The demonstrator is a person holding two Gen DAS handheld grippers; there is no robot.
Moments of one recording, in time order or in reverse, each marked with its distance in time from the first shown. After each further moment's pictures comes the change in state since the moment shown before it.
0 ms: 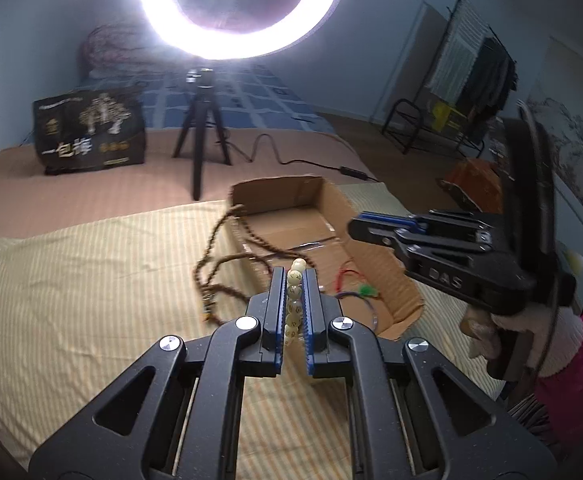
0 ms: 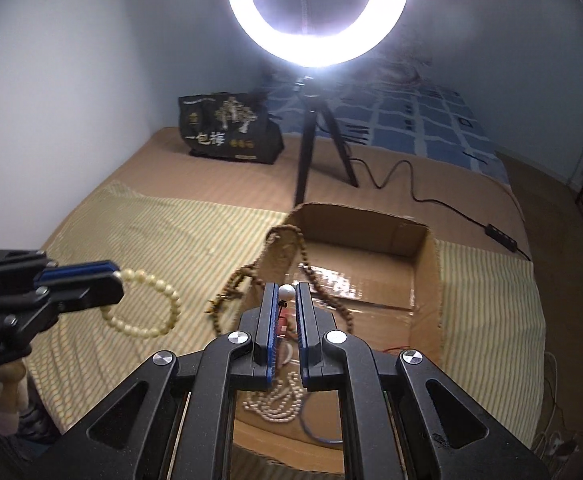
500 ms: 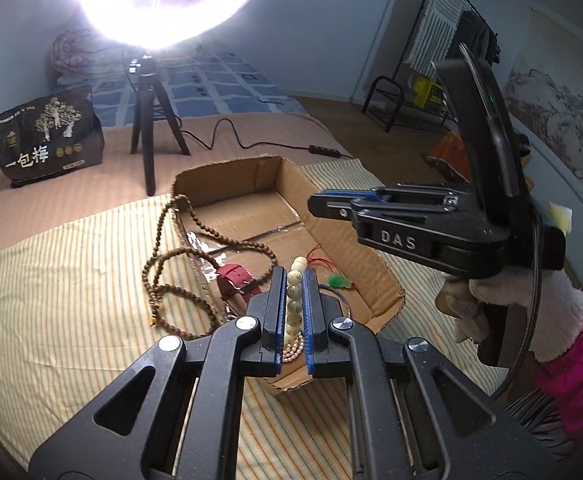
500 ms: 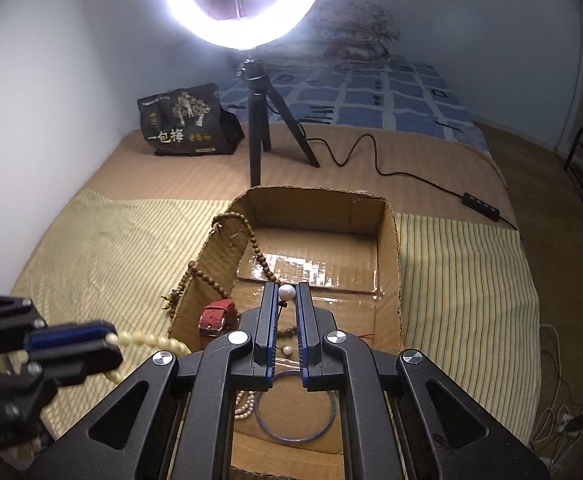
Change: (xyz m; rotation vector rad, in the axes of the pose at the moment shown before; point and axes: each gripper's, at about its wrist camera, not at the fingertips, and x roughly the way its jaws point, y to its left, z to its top) left arm 0.042 -0.040 -0.007 0.076 0.054 -0.034; right arm 0.013 -0.045 -0.009 0.091 0.040 -0.028
